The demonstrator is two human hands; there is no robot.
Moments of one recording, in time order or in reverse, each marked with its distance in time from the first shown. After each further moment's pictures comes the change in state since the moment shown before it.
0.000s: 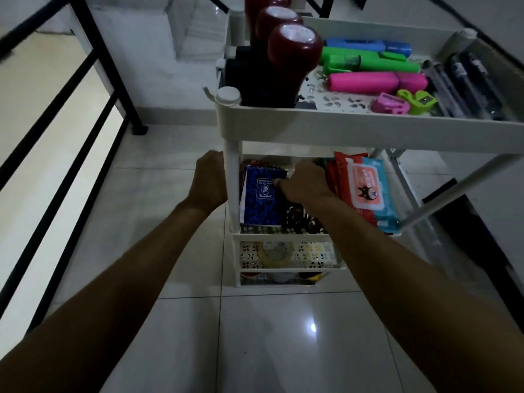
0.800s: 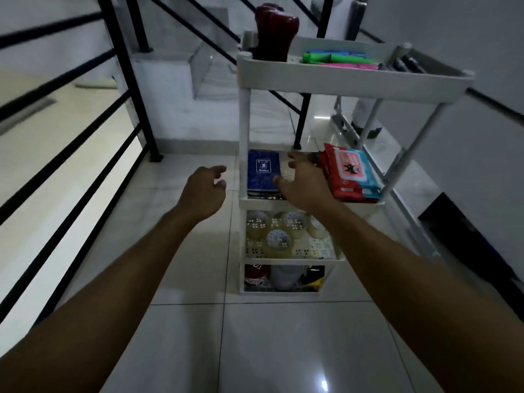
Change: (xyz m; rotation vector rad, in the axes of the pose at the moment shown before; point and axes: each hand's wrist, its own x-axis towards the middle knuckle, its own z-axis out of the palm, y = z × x) left_hand -0.107 0.012 -0.028 0.024 -0.008 -0.254; right_hand -0.094 0.027 0.011 0.124 0.170 -0.312
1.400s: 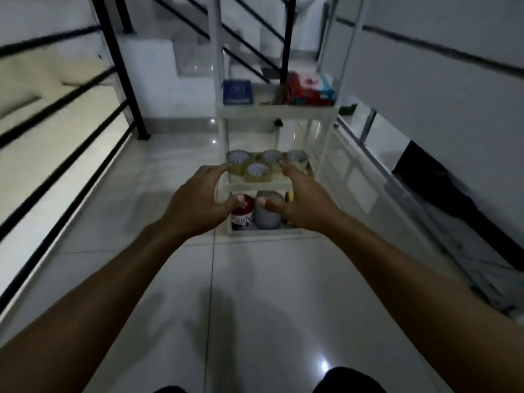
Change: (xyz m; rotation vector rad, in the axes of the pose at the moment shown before) left_hand -0.265 -0.002 0.062 0.195 -0.031 0.245; right_hand -0.277 0.086 0.031 -0.057 -0.051 -0.134
